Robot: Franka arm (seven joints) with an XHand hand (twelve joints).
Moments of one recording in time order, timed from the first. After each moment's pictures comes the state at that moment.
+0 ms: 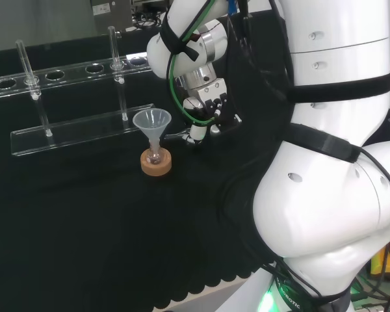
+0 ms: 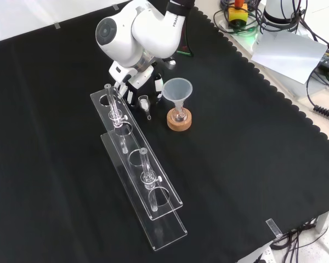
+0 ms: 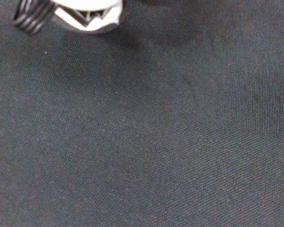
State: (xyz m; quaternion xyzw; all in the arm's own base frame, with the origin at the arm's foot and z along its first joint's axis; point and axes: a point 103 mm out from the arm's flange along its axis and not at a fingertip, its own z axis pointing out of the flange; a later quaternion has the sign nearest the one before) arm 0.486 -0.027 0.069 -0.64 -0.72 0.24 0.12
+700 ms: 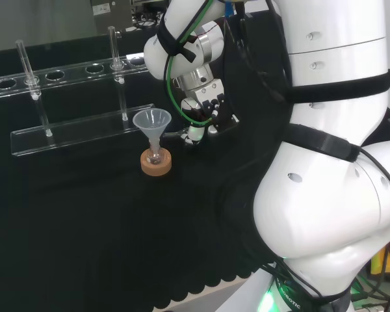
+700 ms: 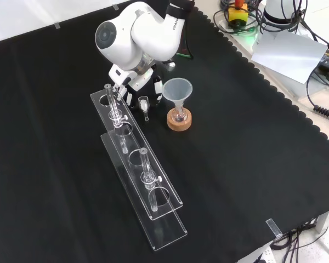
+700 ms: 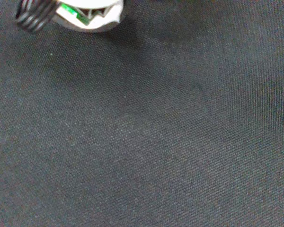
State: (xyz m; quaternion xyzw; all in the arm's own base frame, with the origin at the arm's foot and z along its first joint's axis) arm 0.489 -0.022 0.065 -0.64 -0.72 0.24 0.12
